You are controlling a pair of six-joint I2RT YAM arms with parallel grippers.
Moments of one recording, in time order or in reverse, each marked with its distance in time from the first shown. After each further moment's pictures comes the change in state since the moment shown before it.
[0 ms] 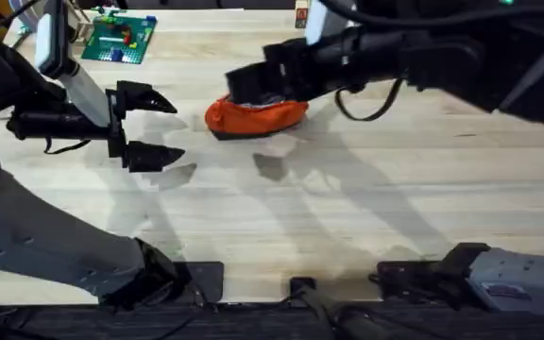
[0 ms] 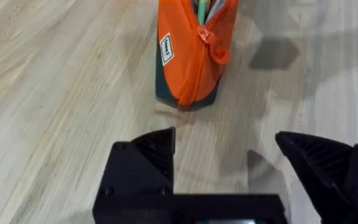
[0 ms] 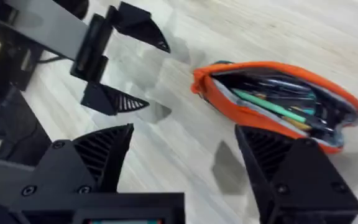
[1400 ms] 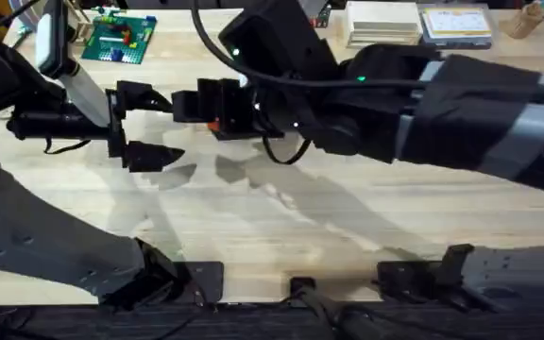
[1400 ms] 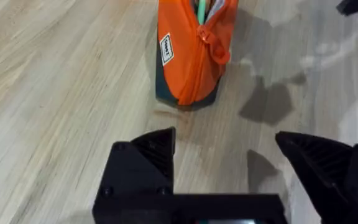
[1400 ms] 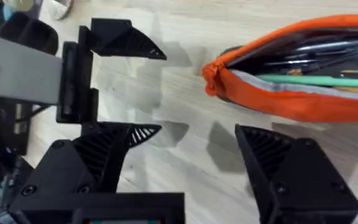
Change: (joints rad) left arm 0.000 0.000 0.000 0.000 0.000 0.001; right arm 0.287 0.162 0.000 0.150 0.390 0.460
